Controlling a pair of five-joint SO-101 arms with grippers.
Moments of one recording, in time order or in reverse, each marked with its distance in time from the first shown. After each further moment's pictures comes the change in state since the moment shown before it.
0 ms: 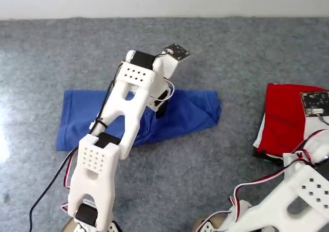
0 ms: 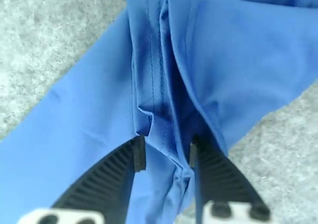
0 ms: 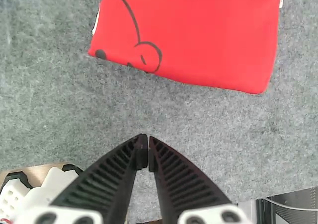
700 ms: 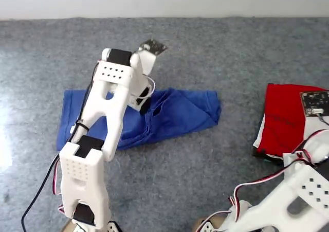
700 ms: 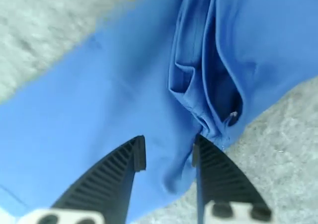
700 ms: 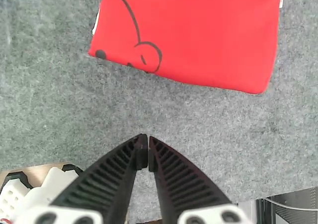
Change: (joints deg) left arm -6.6 -10.6 15.4 -1.9 0.2; right arm 0.0 0.0 0.3 0.0 0.0
